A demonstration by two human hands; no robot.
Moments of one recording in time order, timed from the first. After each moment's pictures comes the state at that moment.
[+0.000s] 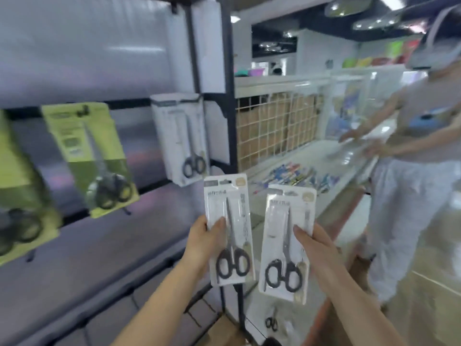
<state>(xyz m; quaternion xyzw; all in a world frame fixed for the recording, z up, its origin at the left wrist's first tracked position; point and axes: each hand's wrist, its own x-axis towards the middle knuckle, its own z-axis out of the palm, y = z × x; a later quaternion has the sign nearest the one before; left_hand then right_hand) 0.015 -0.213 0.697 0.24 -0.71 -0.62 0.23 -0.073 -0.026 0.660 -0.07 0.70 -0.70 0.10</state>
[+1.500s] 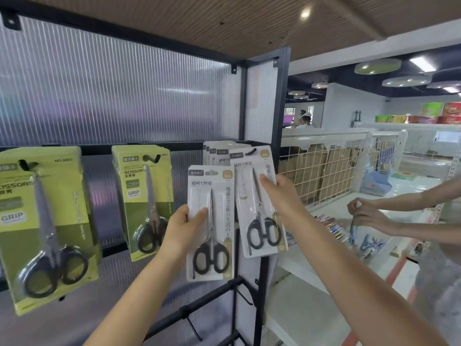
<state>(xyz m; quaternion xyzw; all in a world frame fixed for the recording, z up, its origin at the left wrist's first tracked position) 0.022 -0.332 0.778 0.23 -0.68 -0.58 0.38 -0.130 -0.207 0.827 -0.27 0.69 -0.67 0.05</state>
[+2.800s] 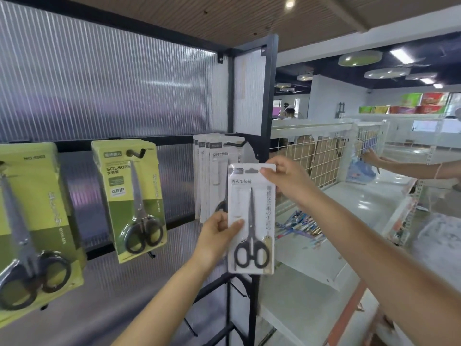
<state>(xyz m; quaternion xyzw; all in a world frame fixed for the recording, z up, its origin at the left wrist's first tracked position) -0.019 -0.295 0.752 0.11 -0.69 -0.67 0.26 -0.127 -0.171 0.850 -0.38 0.77 -0.51 -0.04</state>
